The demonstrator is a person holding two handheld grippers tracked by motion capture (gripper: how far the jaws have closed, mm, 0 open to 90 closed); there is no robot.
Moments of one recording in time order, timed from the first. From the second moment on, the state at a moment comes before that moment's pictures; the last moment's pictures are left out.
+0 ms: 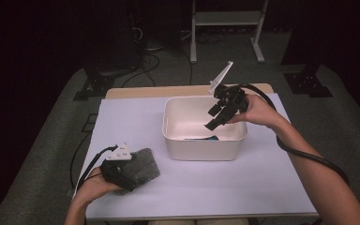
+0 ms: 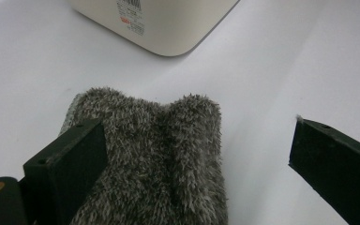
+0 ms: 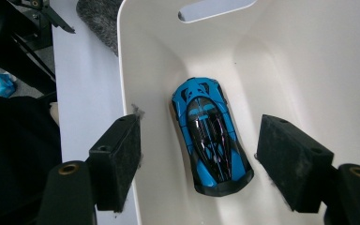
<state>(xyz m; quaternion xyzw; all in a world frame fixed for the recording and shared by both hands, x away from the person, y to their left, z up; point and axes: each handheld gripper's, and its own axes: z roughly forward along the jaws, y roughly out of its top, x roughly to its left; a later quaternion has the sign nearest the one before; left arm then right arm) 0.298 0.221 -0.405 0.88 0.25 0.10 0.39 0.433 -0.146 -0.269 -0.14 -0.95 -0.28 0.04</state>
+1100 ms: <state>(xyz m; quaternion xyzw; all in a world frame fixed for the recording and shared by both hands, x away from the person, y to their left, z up) 0.298 0.219 -0.406 0.88 0.25 0.10 0.38 0.402 -0.204 -0.247 -0.18 -0.94 -0.30 0.01</state>
